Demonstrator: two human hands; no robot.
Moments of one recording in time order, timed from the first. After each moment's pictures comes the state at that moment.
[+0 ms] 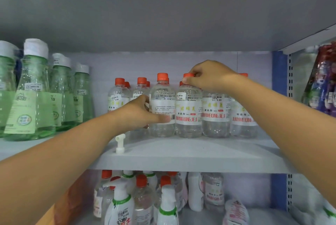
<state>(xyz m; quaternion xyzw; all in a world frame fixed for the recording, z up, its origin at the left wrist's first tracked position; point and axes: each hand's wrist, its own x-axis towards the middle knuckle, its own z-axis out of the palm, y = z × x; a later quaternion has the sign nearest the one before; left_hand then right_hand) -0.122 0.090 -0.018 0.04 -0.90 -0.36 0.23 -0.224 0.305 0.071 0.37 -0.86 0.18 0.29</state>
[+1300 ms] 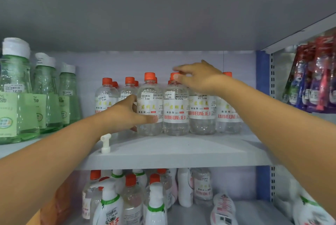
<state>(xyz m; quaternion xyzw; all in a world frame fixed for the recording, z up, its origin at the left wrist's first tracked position) -0.115 0.099 -0.020 0.04 -0.91 -0.35 0.24 -0.210 0.321 0.064 0.38 -0.87 0.16 0.27</state>
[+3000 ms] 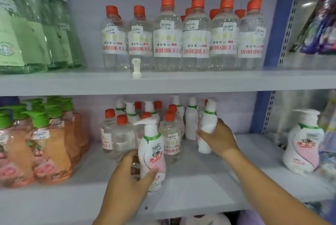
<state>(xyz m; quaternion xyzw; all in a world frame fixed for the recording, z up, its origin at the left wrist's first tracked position) -0.021 0.098 -0.311 0.12 -0.83 -0.48 0.26 -0.218 0.311 -0.272 0.08 -0.87 0.48 0.11</state>
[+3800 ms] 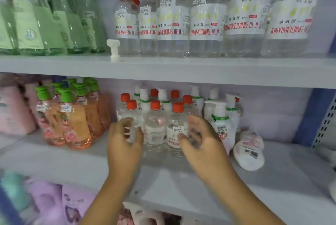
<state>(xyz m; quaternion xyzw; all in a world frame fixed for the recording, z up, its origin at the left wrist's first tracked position) -0.072 0.111 -0.307 0.25 -0.73 -0.34 0.53 -0.145 0.297 -0.266 0.34 -0.74 0.58 -0.01</state>
